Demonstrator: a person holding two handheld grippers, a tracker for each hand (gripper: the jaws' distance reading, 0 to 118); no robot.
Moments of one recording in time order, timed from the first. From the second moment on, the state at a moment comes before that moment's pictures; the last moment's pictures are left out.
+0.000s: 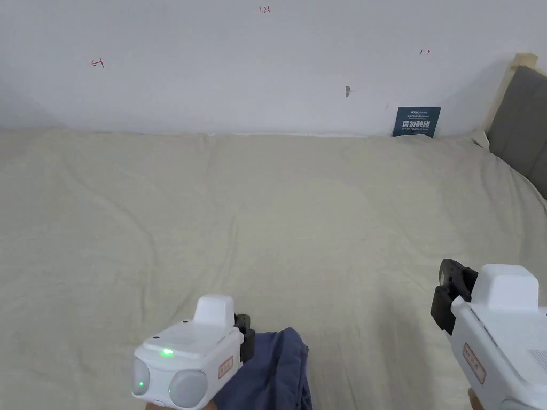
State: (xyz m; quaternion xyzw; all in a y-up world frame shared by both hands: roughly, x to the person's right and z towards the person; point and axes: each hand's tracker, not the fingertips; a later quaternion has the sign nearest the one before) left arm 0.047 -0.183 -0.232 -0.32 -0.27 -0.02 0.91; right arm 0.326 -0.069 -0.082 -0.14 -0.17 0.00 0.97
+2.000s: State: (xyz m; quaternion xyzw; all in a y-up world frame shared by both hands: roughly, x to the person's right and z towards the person) left arm -0.093 -0.057 -0.222 -0.07 -0.15 0.00 0.99; right arm 0.267 -0.030 -0.091 -0.06 -0.14 0.03 0.99
